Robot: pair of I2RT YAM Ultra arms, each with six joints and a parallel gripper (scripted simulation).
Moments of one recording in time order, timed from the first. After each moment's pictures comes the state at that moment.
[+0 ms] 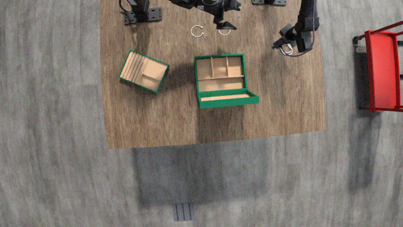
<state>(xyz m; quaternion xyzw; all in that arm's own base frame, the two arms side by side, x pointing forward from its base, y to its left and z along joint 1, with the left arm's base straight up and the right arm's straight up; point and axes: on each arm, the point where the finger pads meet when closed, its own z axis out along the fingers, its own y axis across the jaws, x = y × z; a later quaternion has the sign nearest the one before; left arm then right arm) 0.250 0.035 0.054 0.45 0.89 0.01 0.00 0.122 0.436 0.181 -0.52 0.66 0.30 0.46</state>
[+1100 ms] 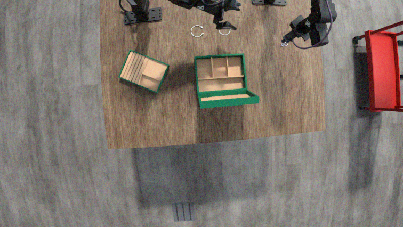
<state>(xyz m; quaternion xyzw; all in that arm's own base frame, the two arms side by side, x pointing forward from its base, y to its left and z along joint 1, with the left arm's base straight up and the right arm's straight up) 0.247 0.035 0.168 0.46 0.89 0.00 0.00 0.121 0.435 0.178 -0.52 0.66 0.29 0.46</state>
